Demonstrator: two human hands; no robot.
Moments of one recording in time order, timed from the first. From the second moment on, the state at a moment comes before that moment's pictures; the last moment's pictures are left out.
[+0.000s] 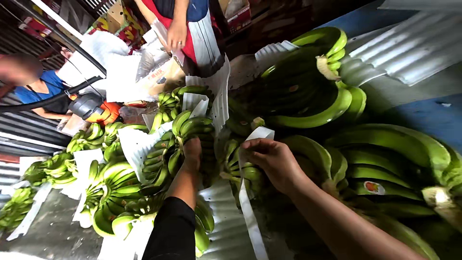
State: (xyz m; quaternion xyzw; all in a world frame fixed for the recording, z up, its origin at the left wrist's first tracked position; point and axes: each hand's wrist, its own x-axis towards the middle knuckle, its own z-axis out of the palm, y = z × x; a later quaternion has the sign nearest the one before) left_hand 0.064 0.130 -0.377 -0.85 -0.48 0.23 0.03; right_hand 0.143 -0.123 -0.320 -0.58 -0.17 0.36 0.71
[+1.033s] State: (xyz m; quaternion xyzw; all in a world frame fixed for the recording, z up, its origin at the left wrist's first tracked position) left_hand 0.040 0.142 -0.373 -0.91 -0.38 0.03 -0.13; right_hand 0.144 -0.142 -0.328 -0.57 -0.15 0.42 0.69
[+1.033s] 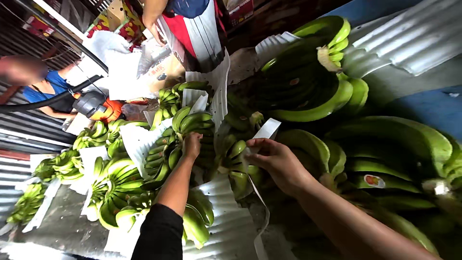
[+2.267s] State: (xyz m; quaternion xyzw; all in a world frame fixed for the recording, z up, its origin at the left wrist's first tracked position) left_hand 0.015 0.021 -0.320 -0.89 -0.25 -0.27 -0.29; right_hand 0.148 -0.144 -0.327 -0.61 -0.17 0.40 0.66
